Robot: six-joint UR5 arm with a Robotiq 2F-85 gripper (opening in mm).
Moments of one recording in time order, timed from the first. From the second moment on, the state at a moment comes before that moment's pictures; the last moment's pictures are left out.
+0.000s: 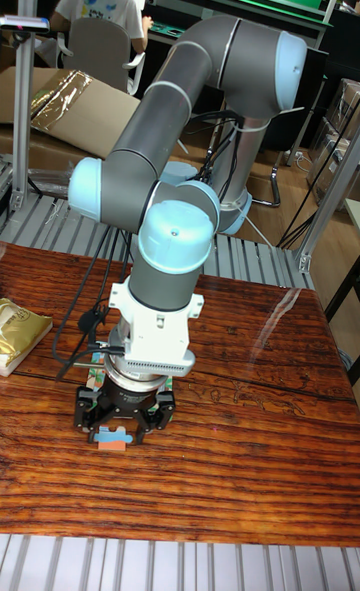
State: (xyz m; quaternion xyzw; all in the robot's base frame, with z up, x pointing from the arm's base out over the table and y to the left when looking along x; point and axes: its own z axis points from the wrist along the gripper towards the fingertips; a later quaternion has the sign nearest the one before) arm 0.666 -0.042 -0.004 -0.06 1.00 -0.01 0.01
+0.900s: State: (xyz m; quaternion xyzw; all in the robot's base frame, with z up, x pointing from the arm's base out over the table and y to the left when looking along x) arm 0.669 -0.043 -0.005 -0.06 1.00 -0.01 0.01
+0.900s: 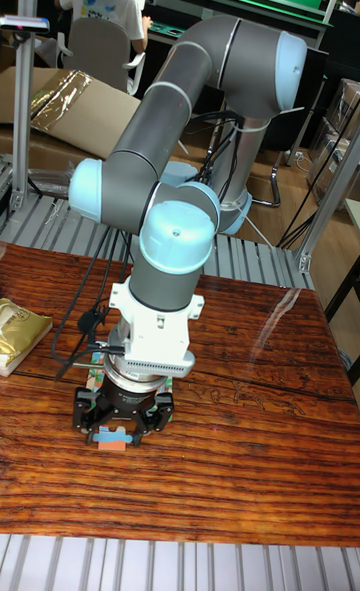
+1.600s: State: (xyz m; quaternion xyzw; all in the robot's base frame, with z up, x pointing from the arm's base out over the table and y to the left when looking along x) arm 0.672 -0.044 -0.007 -0.06 1.00 -0.01 0.02
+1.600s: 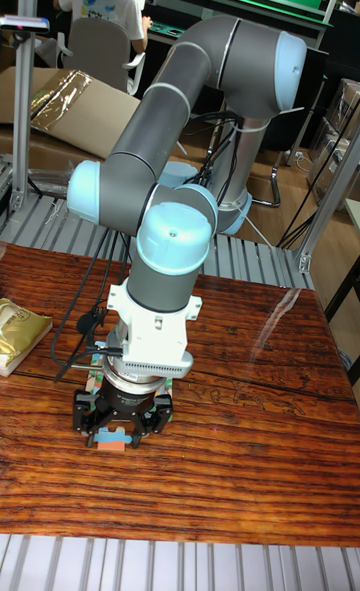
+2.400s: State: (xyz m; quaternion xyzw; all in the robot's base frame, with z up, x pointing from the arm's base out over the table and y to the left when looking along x) arm 0.676 -0.043 -0.001 -0.04 1.00 -0.02 0.02
